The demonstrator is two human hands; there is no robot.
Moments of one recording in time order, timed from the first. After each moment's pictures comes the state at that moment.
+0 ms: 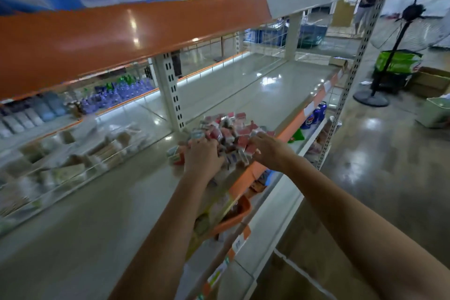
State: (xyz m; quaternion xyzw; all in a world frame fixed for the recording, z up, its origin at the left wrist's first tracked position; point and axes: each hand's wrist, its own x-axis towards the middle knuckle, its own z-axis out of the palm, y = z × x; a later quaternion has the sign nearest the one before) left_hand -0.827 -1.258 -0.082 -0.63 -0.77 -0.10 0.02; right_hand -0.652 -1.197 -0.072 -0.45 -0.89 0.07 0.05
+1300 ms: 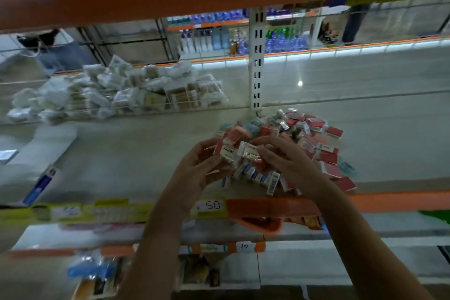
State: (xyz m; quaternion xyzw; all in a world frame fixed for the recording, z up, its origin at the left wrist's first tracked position) left_hand -0.782 -1.296 -0.094 -0.13 -0.55 -0.77 -0.30; right_hand -0.689 -1.099 -0.085 -0.01 -0.79 0.61 0.07
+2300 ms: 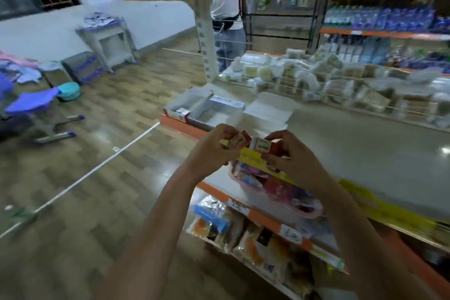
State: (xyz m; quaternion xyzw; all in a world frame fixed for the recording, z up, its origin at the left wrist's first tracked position) left_hand -0.831 -1.735 -0.059 -0.06 -0.84 -0.54 -0.03; right_hand -0.826 -1.529 -0.075 0.16 -0.82 0.55 0.00
